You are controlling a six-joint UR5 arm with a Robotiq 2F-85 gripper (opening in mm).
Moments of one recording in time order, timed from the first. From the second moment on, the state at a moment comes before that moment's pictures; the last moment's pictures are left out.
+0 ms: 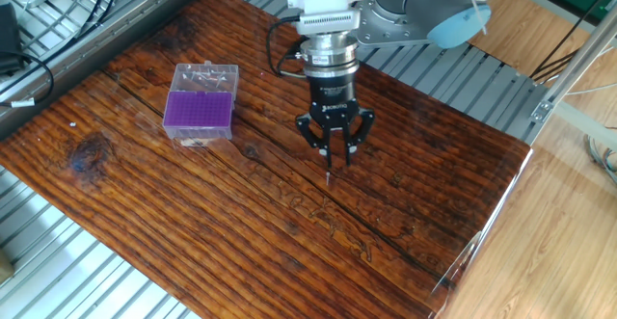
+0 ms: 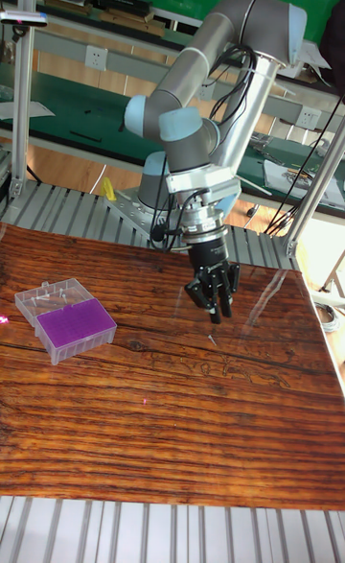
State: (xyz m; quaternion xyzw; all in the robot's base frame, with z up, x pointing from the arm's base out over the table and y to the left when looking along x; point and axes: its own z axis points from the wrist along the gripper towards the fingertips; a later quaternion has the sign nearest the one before) arm 0.441 0.146 0.044 -0.33 0.90 0.15 0.25
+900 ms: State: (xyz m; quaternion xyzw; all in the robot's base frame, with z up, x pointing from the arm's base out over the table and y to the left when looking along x) arm 0.463 0.142 0.032 -0.31 0.90 0.15 0.27
